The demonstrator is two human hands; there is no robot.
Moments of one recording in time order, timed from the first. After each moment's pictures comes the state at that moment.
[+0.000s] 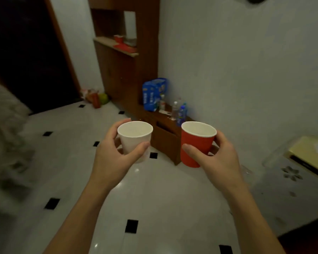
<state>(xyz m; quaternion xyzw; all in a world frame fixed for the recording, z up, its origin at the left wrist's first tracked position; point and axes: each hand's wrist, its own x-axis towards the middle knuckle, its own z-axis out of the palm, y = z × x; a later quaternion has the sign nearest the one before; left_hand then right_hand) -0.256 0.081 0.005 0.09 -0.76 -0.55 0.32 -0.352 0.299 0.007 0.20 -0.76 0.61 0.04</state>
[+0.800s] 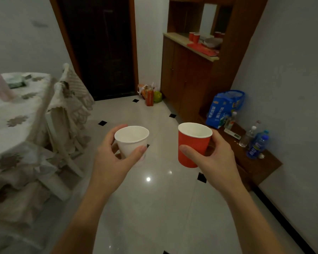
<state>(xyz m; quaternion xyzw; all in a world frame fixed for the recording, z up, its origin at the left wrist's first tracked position) -0.320 -0.284 -0.029 0.24 -0.73 -0.50 0.40 -0.483 -0.112 -0.010 0.33 -0.74 0.58 -0.10</state>
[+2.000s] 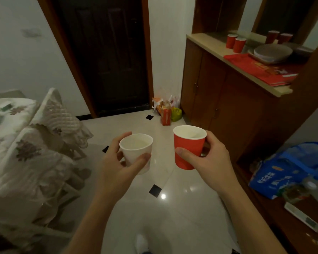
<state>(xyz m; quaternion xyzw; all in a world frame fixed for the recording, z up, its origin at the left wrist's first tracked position) -0.774 -0.724 -0.058 0.30 -0.74 -0.45 0.40 -0.954 -0.590 -0.039 0.36 -0.73 0.56 -0.18</state>
